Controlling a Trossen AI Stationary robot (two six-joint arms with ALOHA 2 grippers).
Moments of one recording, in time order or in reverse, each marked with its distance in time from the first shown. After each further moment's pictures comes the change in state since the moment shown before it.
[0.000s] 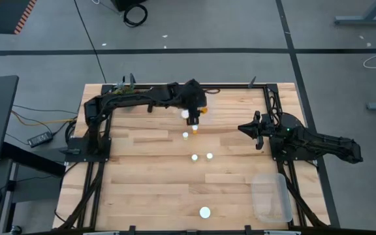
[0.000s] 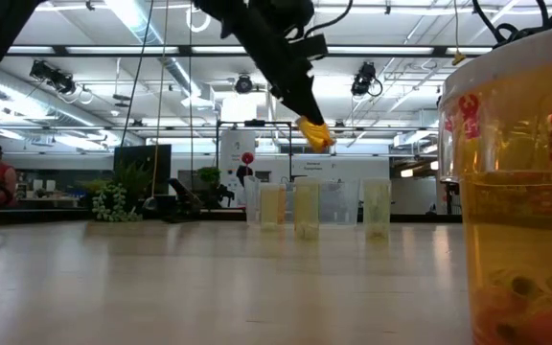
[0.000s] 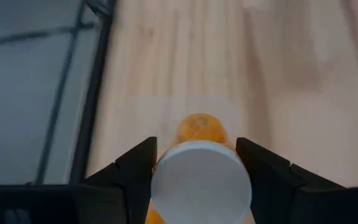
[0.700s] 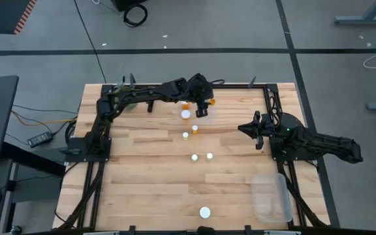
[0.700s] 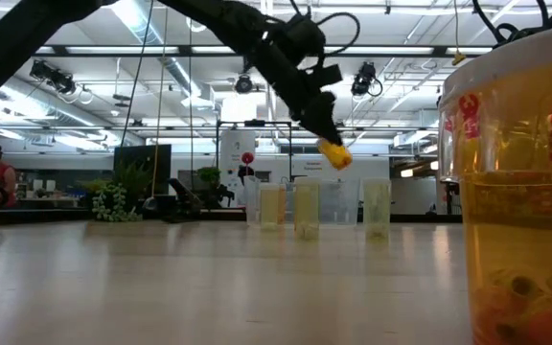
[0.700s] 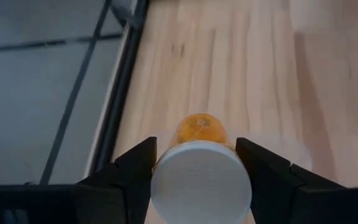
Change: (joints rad) left arm 0.067 0.173 0.132 0.100 0.025 -0.005; right arm 0.000 0.000 0.000 0.000 0.000 0.000
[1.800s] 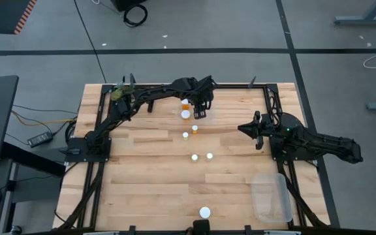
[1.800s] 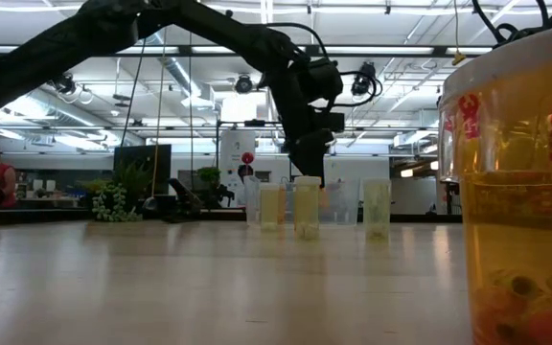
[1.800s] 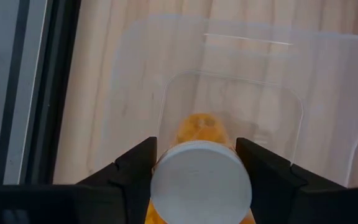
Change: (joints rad) left arm 0.032 0.254 0.324 -0.464 -0.029 -0.079; right arm 0.000 0.001 0.000 0.000 0.000 0.000
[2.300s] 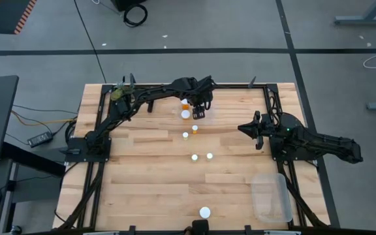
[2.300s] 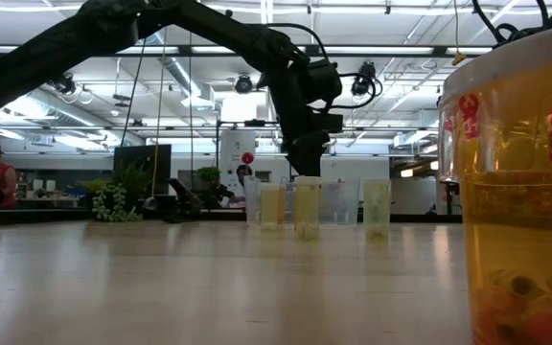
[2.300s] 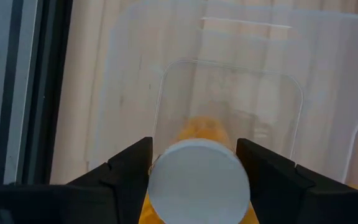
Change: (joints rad) left arm 0.002 0.000 0.000 -0.031 0.000 0.011; right arm 0.000 0.000 0.000 0.000 0.000 0.000
